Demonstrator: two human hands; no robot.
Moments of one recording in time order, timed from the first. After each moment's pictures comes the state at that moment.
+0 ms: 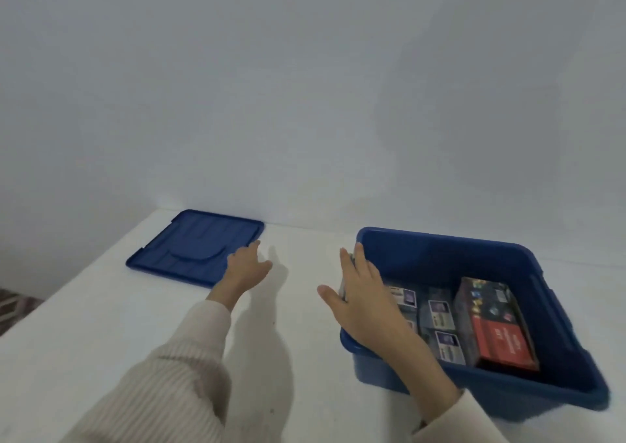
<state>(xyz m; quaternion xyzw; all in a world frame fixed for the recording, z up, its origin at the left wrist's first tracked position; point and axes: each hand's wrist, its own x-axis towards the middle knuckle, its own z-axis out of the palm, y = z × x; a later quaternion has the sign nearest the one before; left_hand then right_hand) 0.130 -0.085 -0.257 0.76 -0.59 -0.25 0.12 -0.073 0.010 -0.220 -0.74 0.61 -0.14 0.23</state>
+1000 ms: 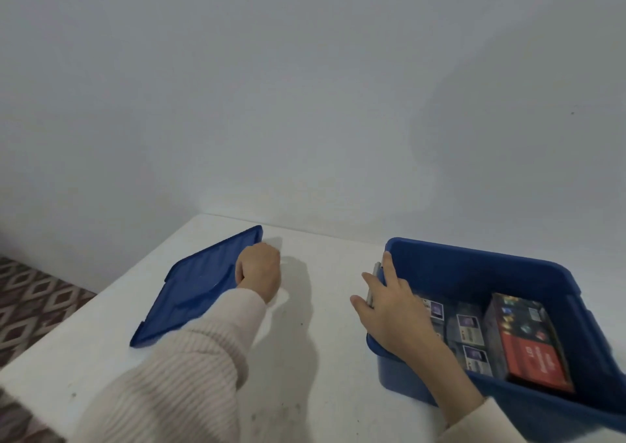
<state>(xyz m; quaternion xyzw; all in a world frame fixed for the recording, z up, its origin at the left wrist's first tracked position) 0.137 -0.065 -0.231 0.75 -0.60 0.15 -0.21 -0.073 0.015 -0.216 -0.76 0.62 -0.08 0.15</state>
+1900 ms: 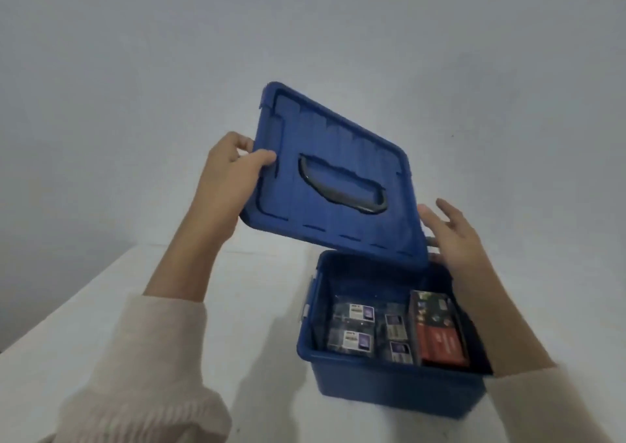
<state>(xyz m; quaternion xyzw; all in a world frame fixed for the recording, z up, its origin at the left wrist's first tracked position) 0.025 0.004 -0.034 0.54 -0.56 -0.29 0.56 -0.212 0.014 -0.137 -0.42 0.57 -0.59 0.39</state>
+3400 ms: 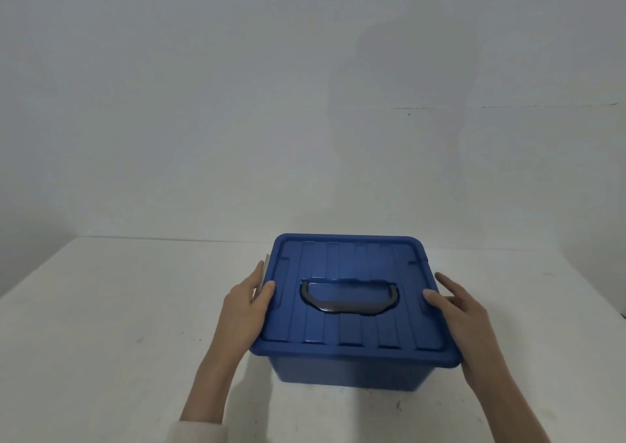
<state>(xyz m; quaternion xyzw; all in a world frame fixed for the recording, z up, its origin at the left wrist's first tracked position) 0.001 0.011 -0.229 0.62 -0.63 -0.32 0.35 -0.273 0.073 -0.236 -0.32 0.65 -0.56 0.40</state>
